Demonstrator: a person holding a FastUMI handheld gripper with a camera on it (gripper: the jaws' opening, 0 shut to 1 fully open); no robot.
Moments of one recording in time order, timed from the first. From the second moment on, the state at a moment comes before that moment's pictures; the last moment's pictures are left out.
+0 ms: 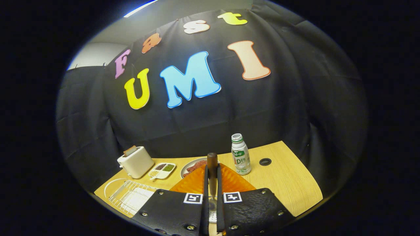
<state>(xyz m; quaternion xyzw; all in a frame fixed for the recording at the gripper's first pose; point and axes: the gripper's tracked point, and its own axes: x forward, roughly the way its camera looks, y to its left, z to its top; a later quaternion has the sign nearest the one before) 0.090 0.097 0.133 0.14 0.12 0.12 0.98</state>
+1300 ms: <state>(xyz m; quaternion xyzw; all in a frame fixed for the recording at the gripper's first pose) -0.152 0.243 0.064 0.08 0.17 0.27 0.94</state>
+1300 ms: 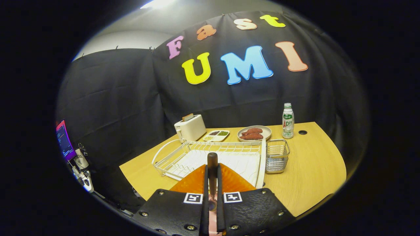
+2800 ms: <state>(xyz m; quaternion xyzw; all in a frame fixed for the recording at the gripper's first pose) -0.183 0.237 0.077 0.06 0.13 0.24 0.96</state>
